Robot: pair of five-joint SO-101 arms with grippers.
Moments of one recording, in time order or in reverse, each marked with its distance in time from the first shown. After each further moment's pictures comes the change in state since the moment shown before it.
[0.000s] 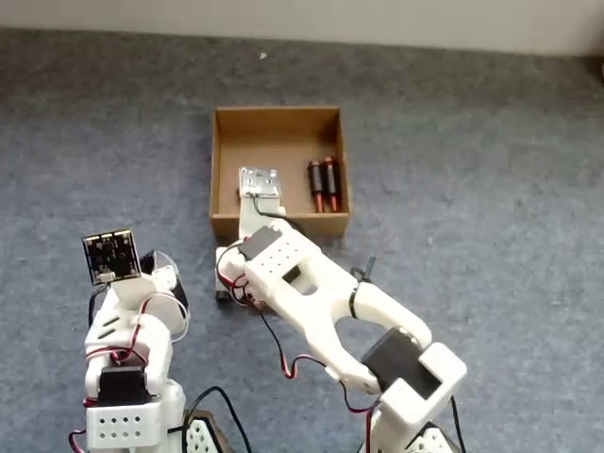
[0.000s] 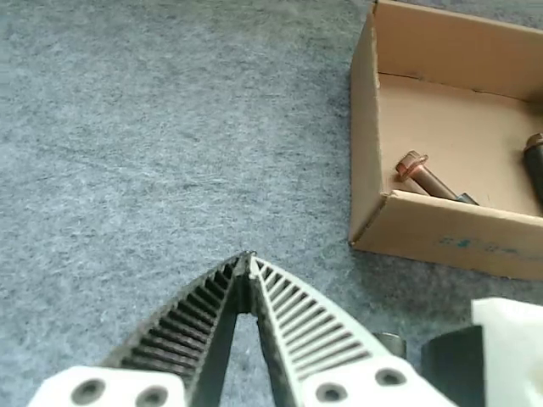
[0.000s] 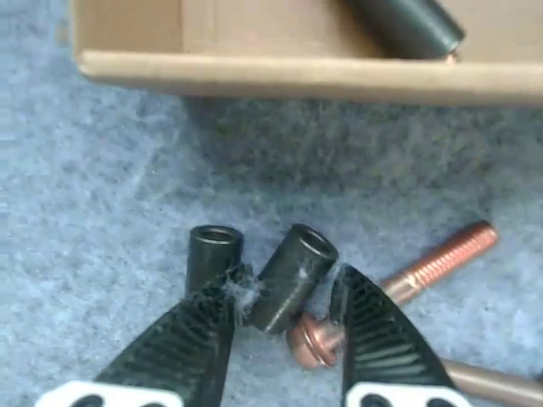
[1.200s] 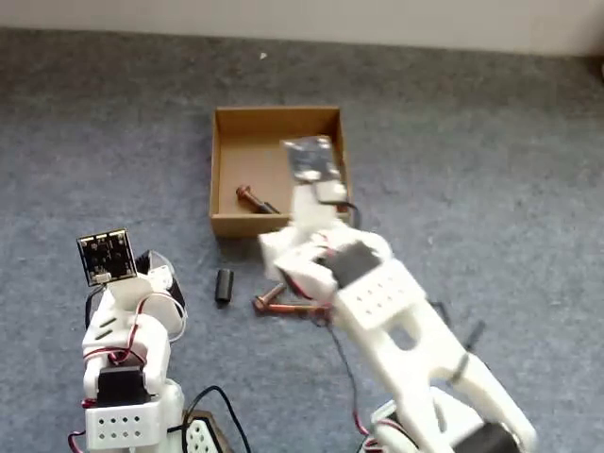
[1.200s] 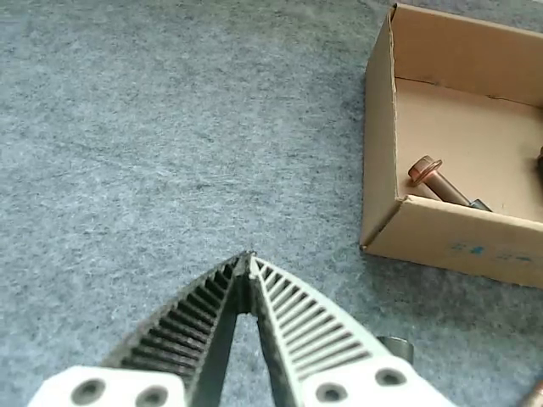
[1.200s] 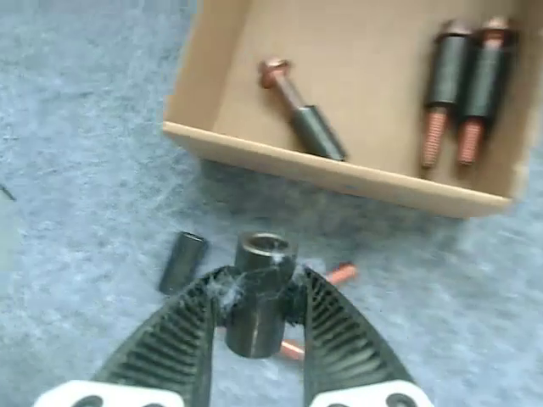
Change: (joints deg) left arm -1.6 0.0 0.0 0.0 0.0; right arm 11.3 -40.9 20.0 1.1 21.9
